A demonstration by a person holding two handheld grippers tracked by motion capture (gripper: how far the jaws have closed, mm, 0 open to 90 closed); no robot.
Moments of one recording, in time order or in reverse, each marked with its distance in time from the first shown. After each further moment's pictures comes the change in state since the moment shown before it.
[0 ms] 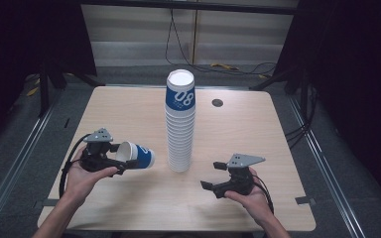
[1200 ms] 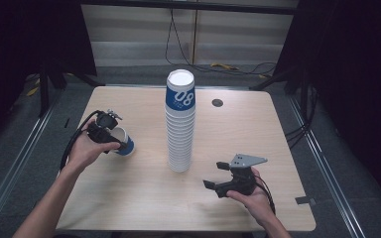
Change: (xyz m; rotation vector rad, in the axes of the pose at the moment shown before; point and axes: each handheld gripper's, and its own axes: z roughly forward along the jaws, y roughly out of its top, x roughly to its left) left arm 0.064 0.043 0.043 0.449 0.267 0.009; right arm -0.005 -0.005 -0.002 0.008 -0.029 0.014
